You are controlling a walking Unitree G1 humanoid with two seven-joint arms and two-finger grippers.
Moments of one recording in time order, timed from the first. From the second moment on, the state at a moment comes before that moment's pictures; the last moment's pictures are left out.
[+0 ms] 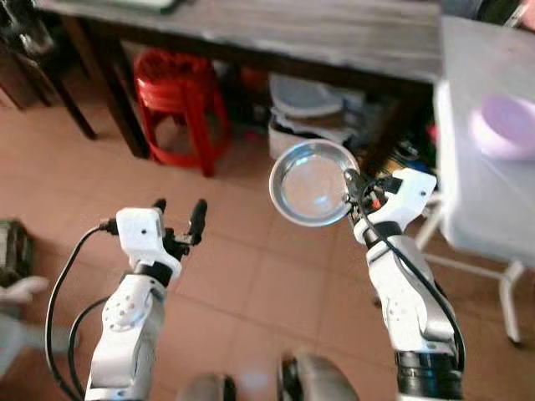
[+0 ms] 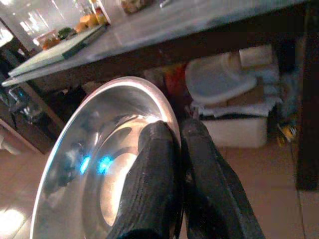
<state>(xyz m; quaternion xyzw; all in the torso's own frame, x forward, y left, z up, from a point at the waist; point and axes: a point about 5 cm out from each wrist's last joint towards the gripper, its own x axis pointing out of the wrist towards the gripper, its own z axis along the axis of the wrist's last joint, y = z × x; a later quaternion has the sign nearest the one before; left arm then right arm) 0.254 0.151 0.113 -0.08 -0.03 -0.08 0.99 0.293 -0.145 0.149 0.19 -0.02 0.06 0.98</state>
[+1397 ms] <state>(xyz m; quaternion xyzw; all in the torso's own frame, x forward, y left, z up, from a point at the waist) 0.259 0.127 0.119 -0.07 -0.05 -0.13 0.99 0.299 -0.161 0.154 0.13 -0.06 0.02 0.99</state>
